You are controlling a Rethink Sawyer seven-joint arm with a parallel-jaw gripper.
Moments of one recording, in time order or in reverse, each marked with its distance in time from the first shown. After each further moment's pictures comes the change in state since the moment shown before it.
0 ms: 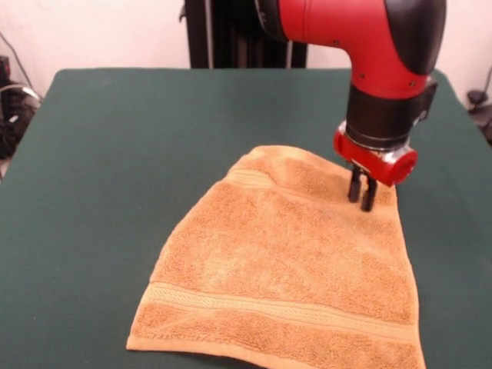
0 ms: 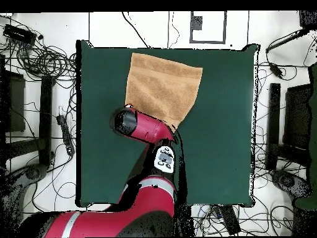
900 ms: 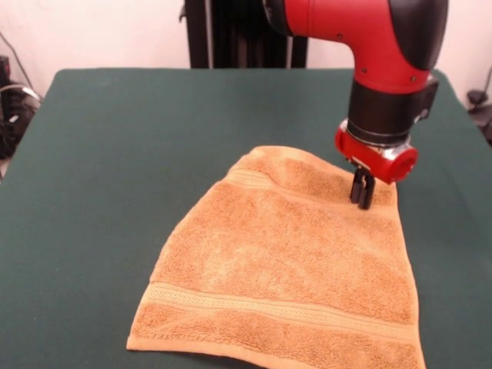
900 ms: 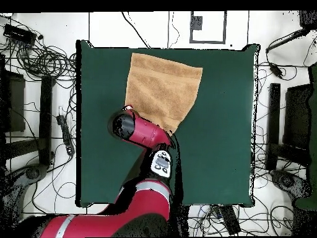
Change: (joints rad) arm 0.021 -0.008 -0.007 0.048 0.060 -0.079 0.000
